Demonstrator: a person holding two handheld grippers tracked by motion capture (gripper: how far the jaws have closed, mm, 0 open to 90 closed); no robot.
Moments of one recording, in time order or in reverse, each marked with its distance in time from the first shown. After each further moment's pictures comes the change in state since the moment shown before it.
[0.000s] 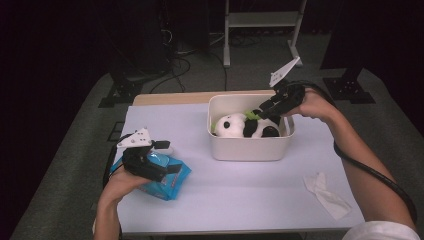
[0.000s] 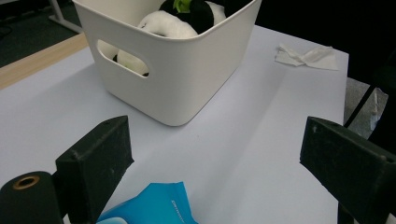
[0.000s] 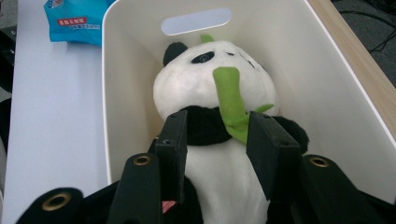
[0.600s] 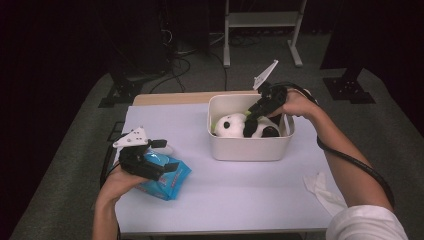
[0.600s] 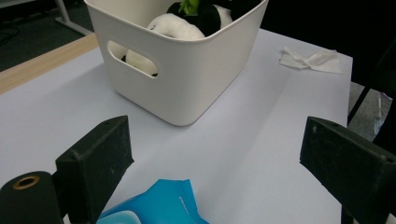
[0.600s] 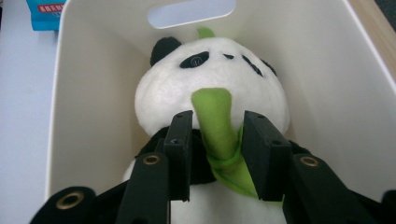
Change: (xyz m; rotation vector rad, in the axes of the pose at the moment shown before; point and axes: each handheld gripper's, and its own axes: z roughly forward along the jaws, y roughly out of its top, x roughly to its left) left arm 0.004 -0.002 -0.006 -0.010 0.014 -0.011; right arm -0.020 0.017 0.045 0.068 0.058 -0.022
